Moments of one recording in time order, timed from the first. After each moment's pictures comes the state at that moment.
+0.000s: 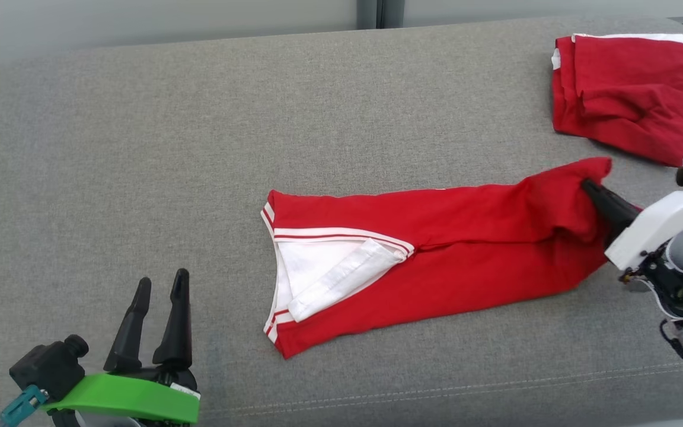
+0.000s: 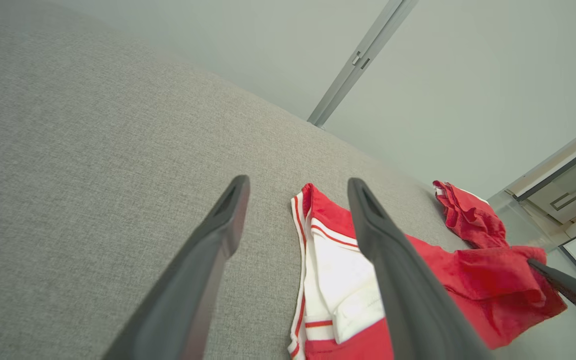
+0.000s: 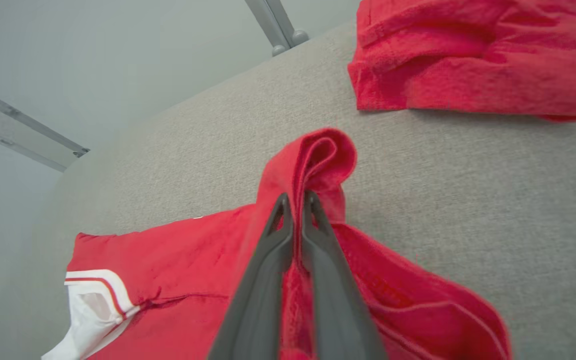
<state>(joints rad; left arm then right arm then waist) 0.09 0.17 -0.25 -0.11 -0.83 0.05 -0.21 -0.40 -0.47 0.41 0.49 1.01 0.12 0.12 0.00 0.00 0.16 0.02</state>
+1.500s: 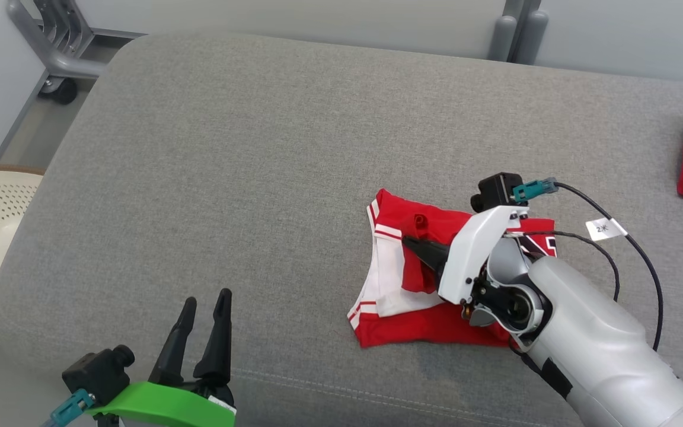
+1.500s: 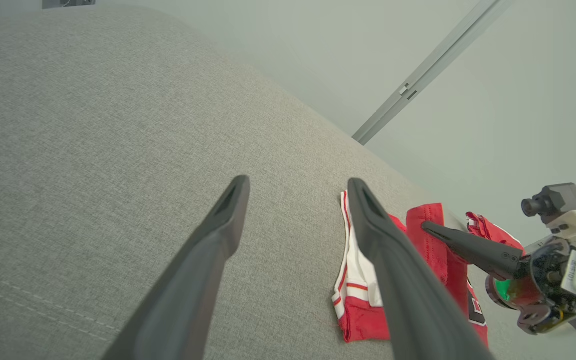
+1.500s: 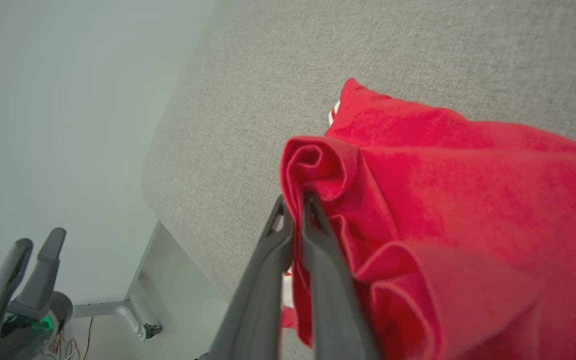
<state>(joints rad) 0.09 0.11 -0.32 -0.03 -0.84 0.03 -0.20 -0.50 -0.18 0.69 0.47 1.02 0.00 0.33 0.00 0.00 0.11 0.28</state>
